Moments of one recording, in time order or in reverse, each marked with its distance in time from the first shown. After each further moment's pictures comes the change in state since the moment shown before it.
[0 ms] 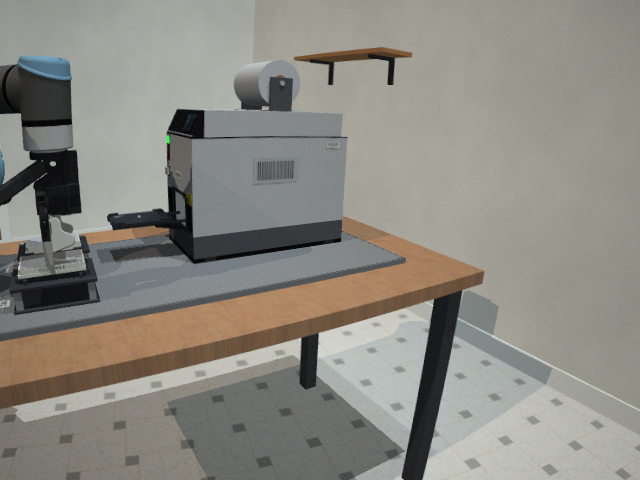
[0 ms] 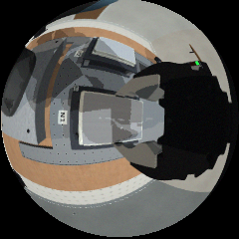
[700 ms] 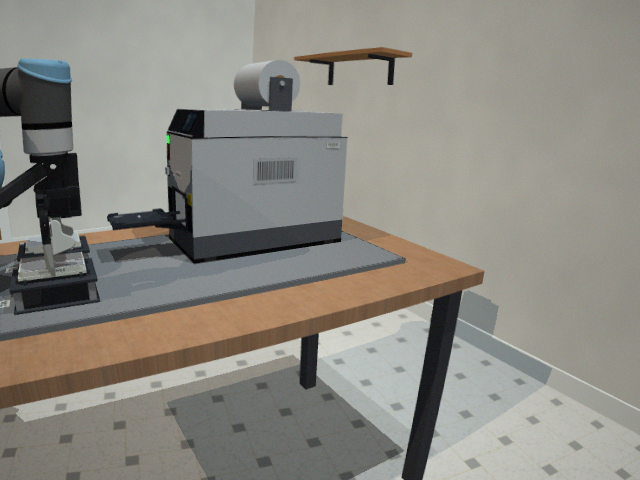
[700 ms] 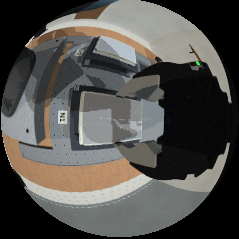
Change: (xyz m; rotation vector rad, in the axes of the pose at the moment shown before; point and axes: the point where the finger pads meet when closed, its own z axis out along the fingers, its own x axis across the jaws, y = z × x) arm 0.000 0.000 0.005 0.000 0.000 0.000
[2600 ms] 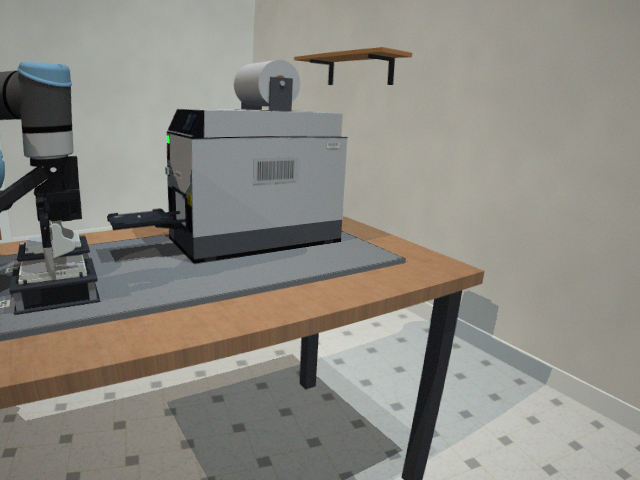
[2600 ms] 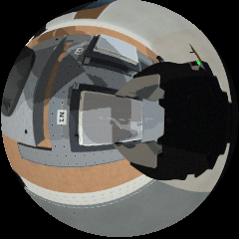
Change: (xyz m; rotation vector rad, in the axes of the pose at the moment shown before) arm 0.000 0.000 0.006 0.000 0.000 0.000
